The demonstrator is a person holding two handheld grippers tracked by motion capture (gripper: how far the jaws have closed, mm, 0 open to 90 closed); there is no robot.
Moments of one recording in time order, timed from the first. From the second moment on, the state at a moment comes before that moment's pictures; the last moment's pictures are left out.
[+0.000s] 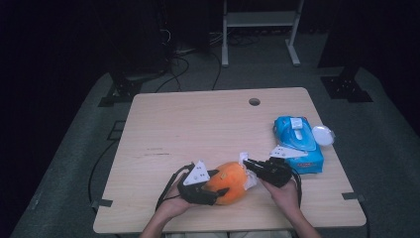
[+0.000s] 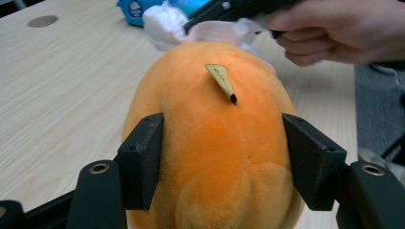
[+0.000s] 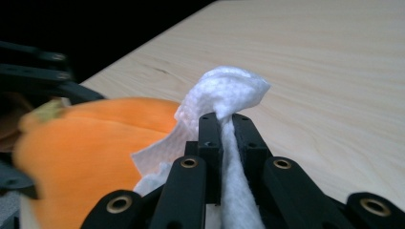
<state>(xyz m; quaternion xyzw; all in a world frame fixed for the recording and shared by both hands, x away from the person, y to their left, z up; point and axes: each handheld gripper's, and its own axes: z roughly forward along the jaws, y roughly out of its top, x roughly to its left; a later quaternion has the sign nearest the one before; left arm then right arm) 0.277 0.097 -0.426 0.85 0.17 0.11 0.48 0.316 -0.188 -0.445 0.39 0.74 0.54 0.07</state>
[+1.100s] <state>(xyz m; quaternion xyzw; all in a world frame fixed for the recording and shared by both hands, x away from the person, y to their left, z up) 0.282 0.107 -0.432 0.85 0.17 0.08 0.49 0.304 -0.177 -0.428 0.35 0.73 0.58 0.06</state>
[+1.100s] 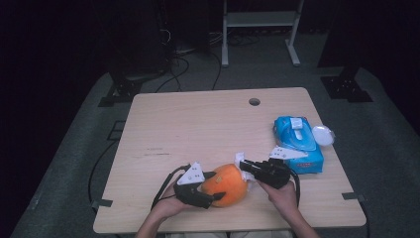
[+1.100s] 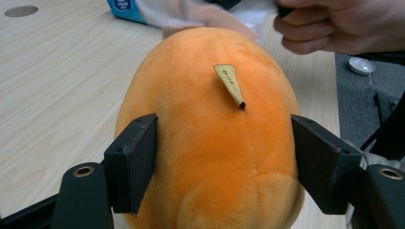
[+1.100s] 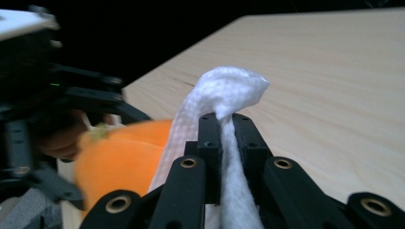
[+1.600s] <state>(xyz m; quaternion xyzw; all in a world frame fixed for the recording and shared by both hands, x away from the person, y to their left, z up) 0.288 0.109 -0.435 0.84 0.18 0.09 0.50 0.305 -0.176 -0.430 0.35 0.74 0.57 0.06</state>
